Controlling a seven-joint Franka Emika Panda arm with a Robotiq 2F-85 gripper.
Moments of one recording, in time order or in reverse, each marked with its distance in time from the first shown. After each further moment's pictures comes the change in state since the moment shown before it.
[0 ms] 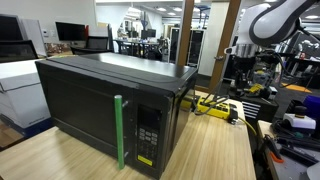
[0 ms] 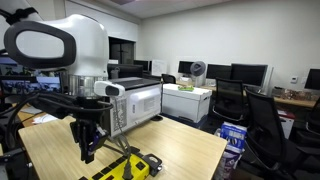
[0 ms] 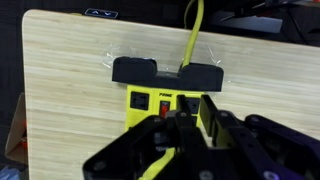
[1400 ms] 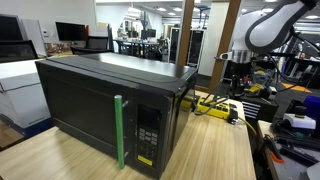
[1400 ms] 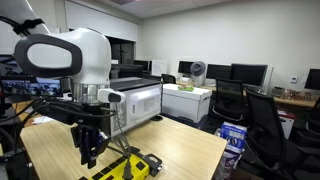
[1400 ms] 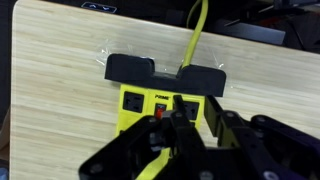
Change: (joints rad) arm 0.001 0.072 0.033 0.000 -0.023 0.050 0.001
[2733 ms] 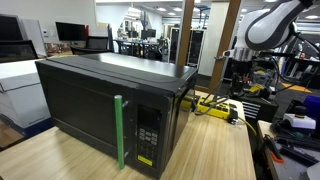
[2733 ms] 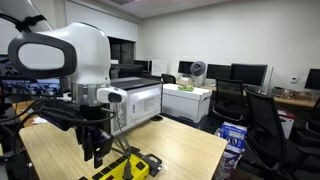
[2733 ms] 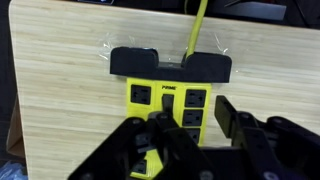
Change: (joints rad) arm -0.001 -0.005 -0.038 0.001 0.111 0.050 -0.050
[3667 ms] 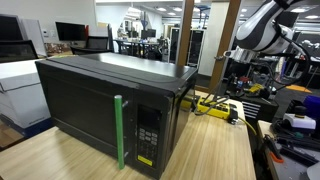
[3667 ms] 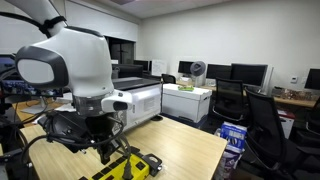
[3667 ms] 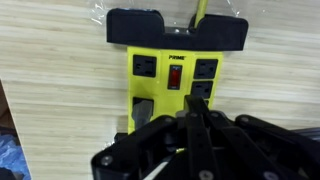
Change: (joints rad) arm 0.033 0.087 -0.040 0.026 0.446 0.124 -0.400
